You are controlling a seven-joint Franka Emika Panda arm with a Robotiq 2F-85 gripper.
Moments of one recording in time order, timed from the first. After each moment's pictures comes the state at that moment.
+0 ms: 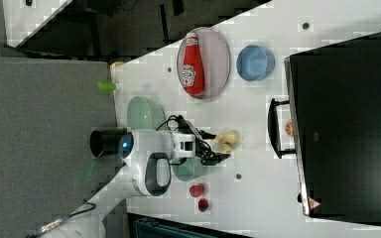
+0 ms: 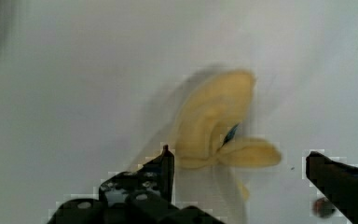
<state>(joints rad) 0.02 0.30 0.04 -2.46 -0.01 1.05 0.11</state>
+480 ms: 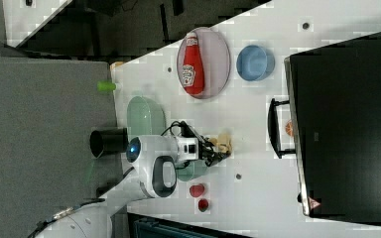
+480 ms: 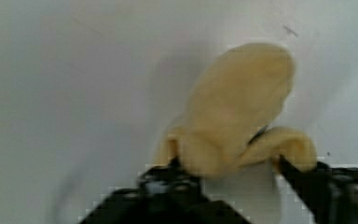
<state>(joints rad) 0.05 0.37 0.06 -2.48 -0.01 1.16 0.11</state>
